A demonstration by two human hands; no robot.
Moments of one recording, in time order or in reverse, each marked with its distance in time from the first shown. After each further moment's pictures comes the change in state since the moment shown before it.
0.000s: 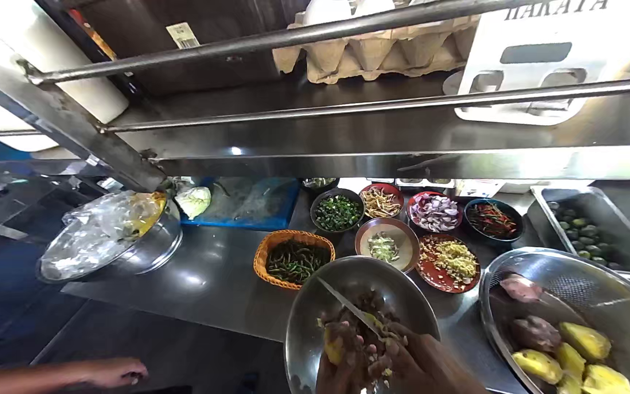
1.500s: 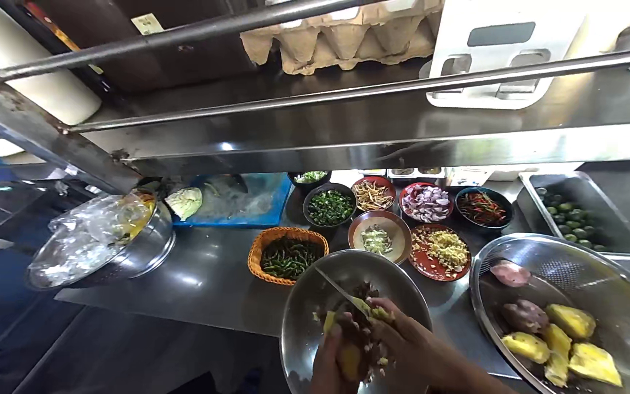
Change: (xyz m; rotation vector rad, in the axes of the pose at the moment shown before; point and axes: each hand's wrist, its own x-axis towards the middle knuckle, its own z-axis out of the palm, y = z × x) left_hand 0.008 0.016 0.029 0.057 0.087 -0.132; right_hand 0.021 0.014 0.000 0.281 -0.122 0.056
